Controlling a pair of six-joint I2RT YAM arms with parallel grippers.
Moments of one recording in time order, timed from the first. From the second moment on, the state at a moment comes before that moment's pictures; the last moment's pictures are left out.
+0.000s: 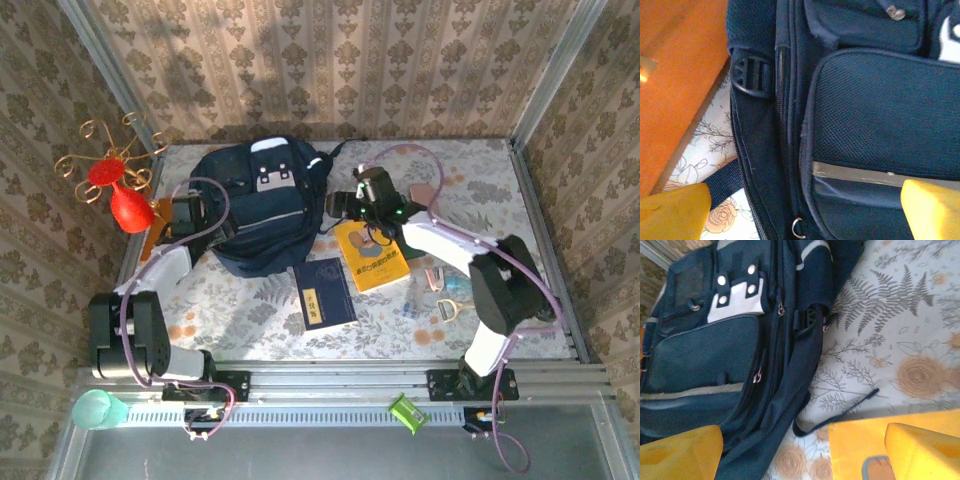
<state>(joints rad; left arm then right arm) -0.03 1.42 0.80 -0.20 0.01 -0.36 0.51 1.79 1.24 -0.10 -0.02 0.51</state>
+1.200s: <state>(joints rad) -0.13 1.78 1.07 -0.17 0.25 -0.39 0.38 2.09 1.48 0.10 -0.30 0.77</state>
